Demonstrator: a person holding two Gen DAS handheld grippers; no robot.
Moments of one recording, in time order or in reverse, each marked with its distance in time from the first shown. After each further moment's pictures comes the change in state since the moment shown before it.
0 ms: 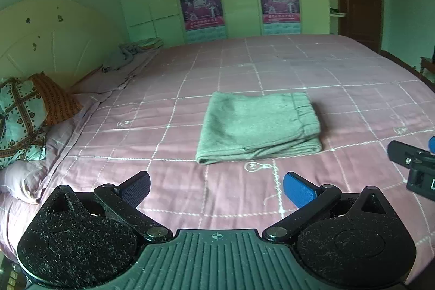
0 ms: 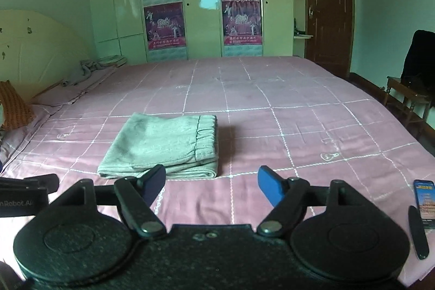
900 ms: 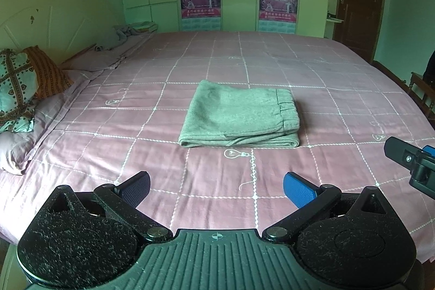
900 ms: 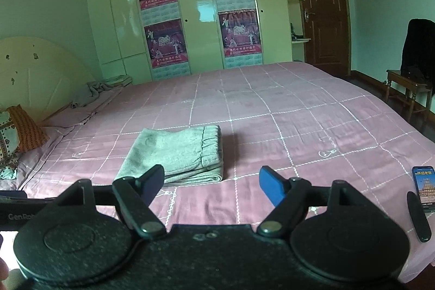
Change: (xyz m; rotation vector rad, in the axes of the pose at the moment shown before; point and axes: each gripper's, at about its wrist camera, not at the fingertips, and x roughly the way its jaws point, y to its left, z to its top) left arm -0.018 -0.003 -0.014 -0.098 0.045 -0.066; right arm -0.039 -0.021 -0.005 0.073 -0.058 0.045
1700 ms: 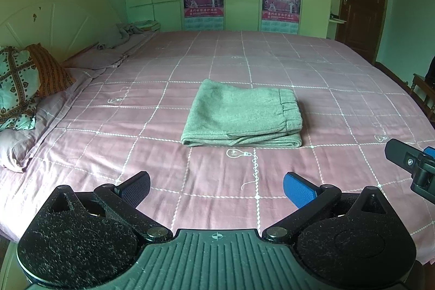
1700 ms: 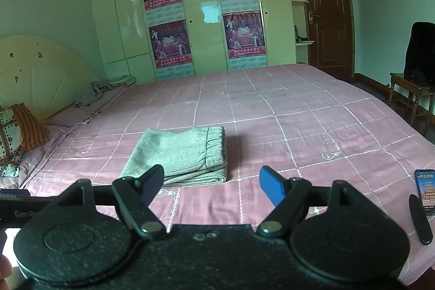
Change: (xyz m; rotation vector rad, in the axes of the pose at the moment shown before) left arm 0.003 0.005 -0.001 -0.010 0.005 0.003; right arm -0.001 0.003 0.001 -0.015 -0.002 0.013
